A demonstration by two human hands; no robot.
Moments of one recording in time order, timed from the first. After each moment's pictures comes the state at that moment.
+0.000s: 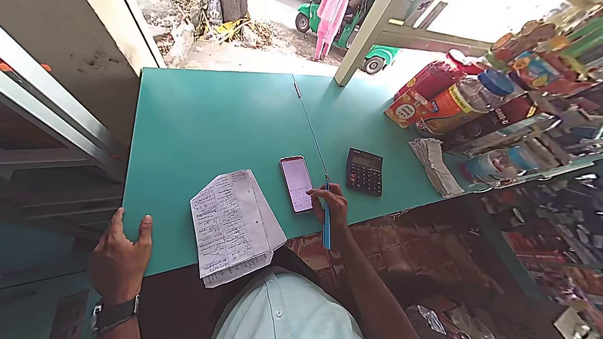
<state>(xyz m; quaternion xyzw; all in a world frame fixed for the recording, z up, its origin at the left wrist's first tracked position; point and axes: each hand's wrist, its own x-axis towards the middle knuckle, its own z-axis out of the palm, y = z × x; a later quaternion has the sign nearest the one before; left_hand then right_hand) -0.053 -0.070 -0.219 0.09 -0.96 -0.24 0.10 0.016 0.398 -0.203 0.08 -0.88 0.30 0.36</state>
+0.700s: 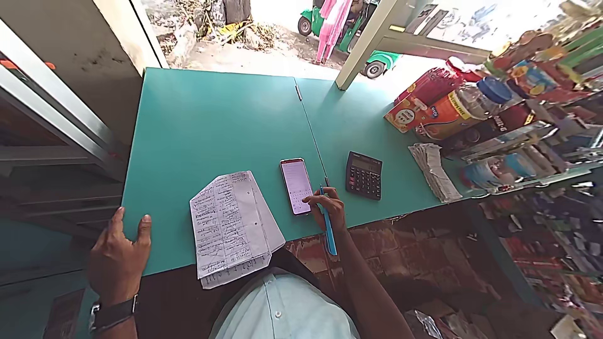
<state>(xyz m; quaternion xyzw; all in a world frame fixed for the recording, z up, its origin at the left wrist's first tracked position) -0.053 -0.069 -0.220 0.09 -0.96 -0.23 0.11 0.016 0.402 -0.205 0.13 -0.88 0.34 0.31</state>
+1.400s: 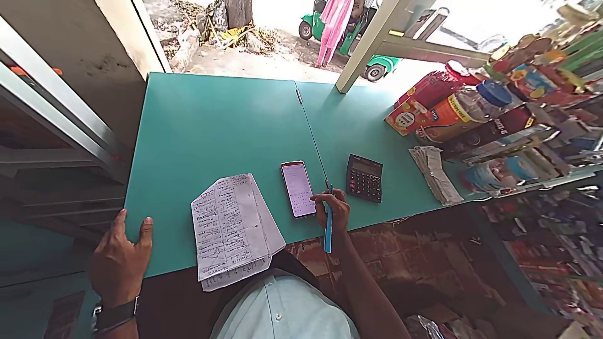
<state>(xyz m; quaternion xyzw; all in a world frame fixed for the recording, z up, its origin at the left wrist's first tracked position) -0.052 -0.069 -0.220 0.09 -0.96 -0.24 0.11 0.016 0.398 -0.202 0.03 -0.88 0.29 0.38</state>
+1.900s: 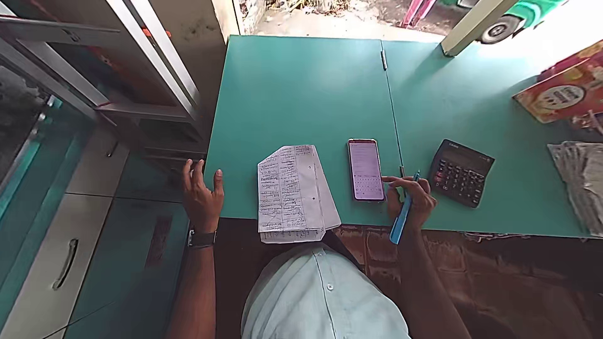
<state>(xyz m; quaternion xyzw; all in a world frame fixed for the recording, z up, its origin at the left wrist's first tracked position) -0.049 -0.066 -0.222 0.08 -0.95 -0.23 0.20 0.018 0.402 -0.199 0.04 -0.88 0.30 0.37</state>
